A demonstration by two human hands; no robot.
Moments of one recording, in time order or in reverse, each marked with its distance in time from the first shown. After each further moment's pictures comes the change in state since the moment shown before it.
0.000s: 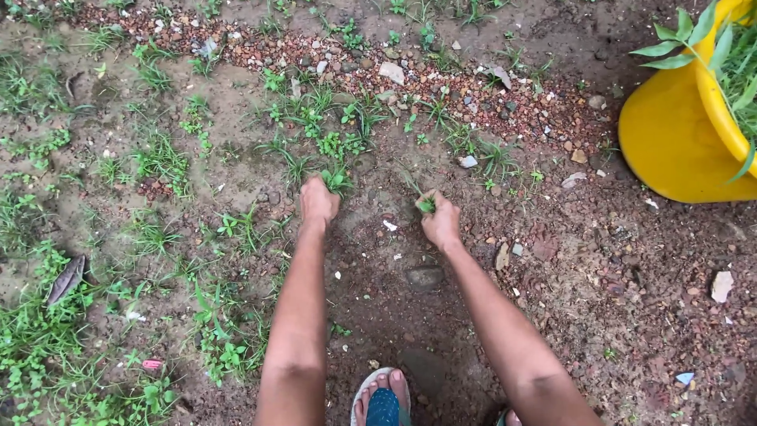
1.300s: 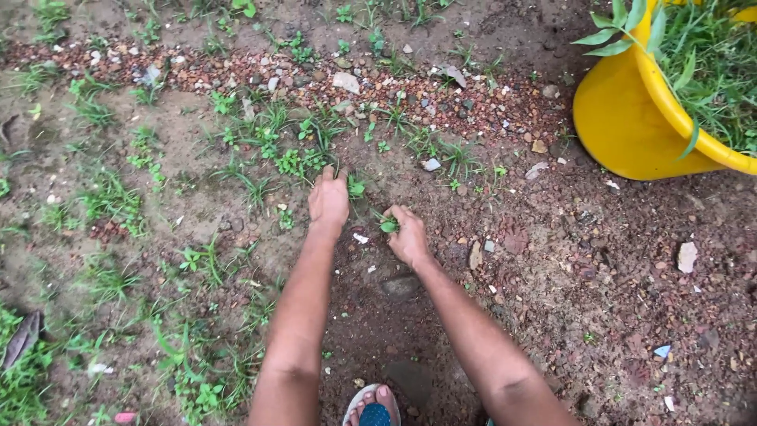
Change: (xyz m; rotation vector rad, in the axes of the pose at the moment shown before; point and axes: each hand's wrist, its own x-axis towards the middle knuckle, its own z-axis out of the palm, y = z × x) left_hand 0.031 0.082 0.068 0.424 -0.060 0.441; right_hand -0.016 -0.010 -0.015 -0.128 -0.064 -0.211
